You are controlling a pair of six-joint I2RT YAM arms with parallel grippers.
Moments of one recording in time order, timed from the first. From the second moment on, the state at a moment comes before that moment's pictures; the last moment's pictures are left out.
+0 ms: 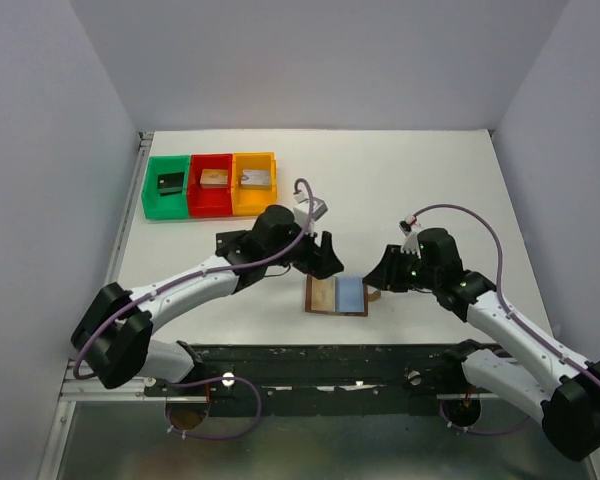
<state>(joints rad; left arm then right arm) -0.80 1.41 0.89 0.03 0.37 -0.42 0.46 0.90 0.51 -0.31 -0.30 0.54</state>
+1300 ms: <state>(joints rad) -0.72 1.56 0.68 0.18 0.23 -0.61 0.54 1.53 0.59 0.17 -0.59 0.72</state>
